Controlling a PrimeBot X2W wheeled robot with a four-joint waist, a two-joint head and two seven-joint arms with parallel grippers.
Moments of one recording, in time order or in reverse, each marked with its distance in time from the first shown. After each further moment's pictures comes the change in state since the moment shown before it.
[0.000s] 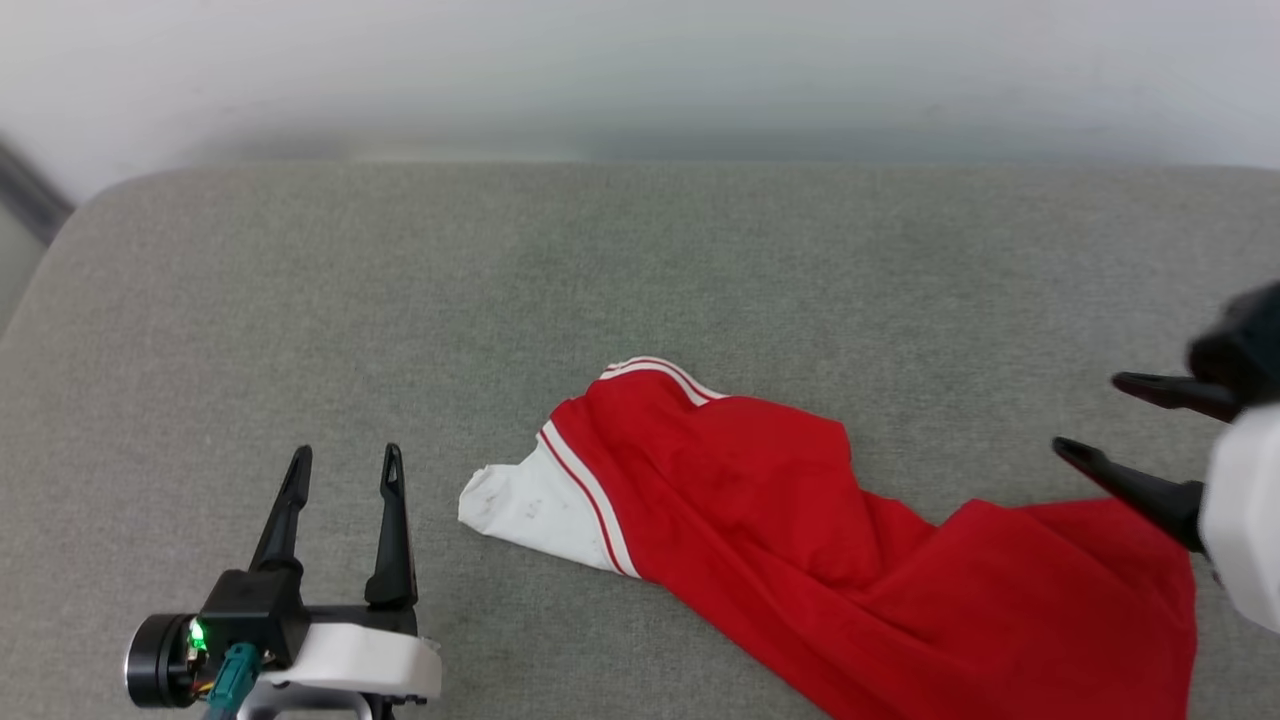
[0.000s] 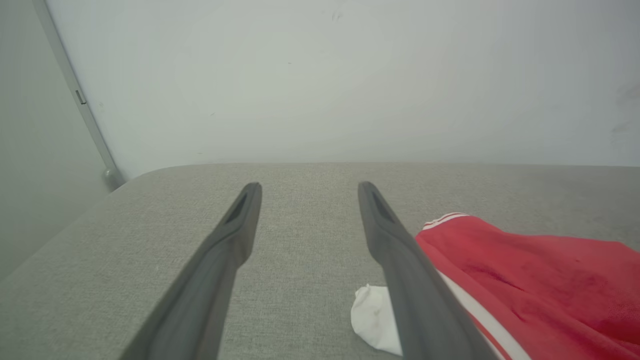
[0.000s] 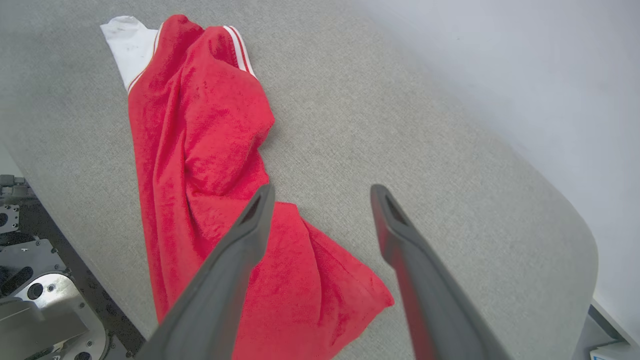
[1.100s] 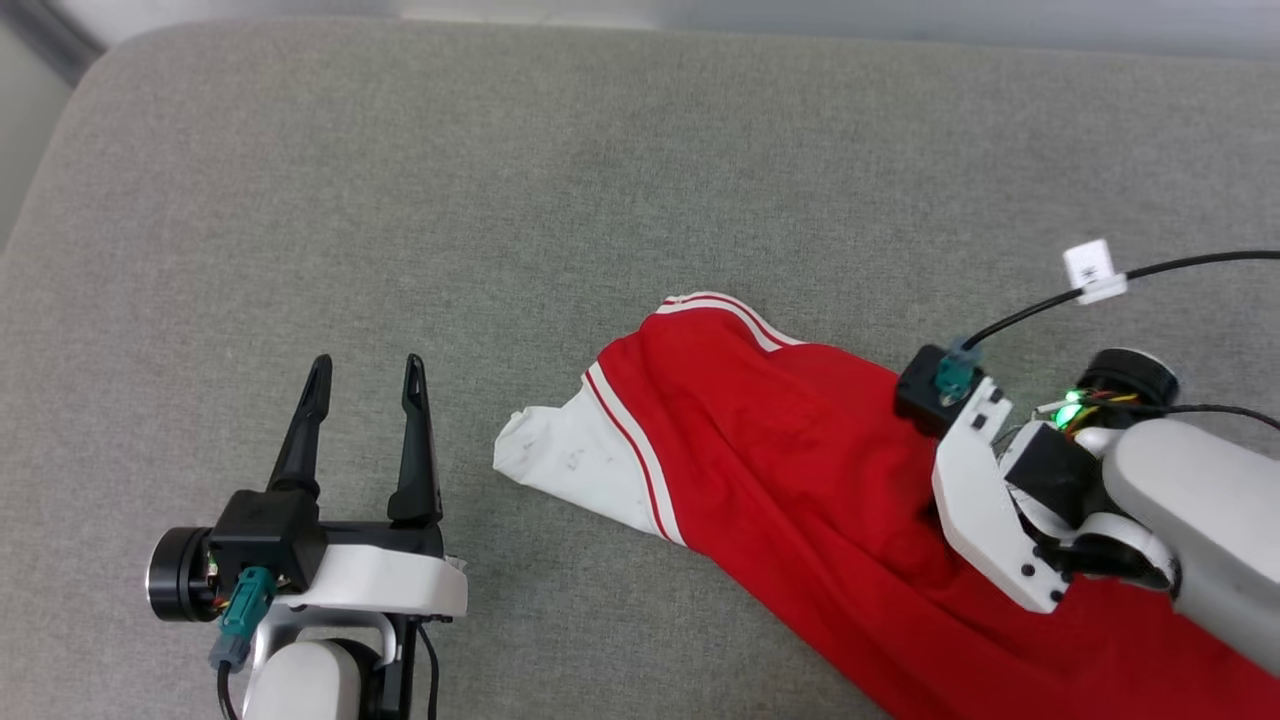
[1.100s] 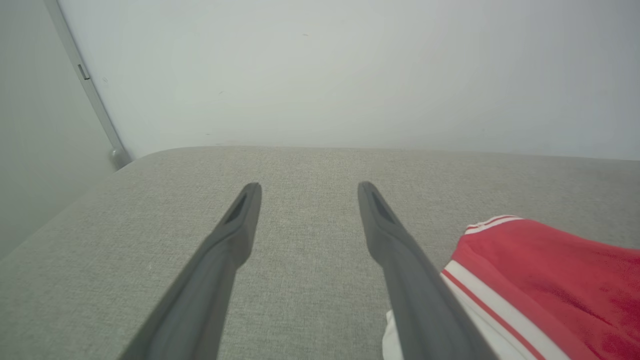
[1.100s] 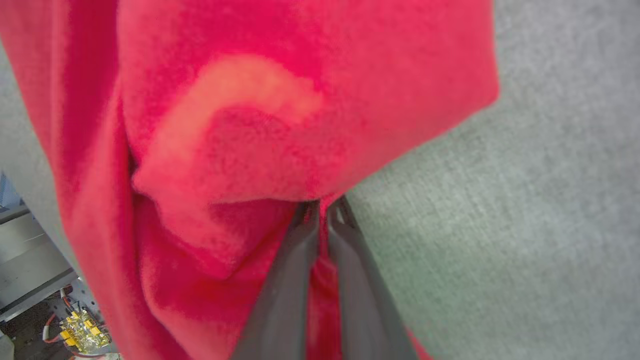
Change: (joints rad) left arm -0.141 0.000 -0.050 0.016 -0.034 0.028 0.000; right arm -0.451 0.320 0.678 0.504 0.013 0.000 0.123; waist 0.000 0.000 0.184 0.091
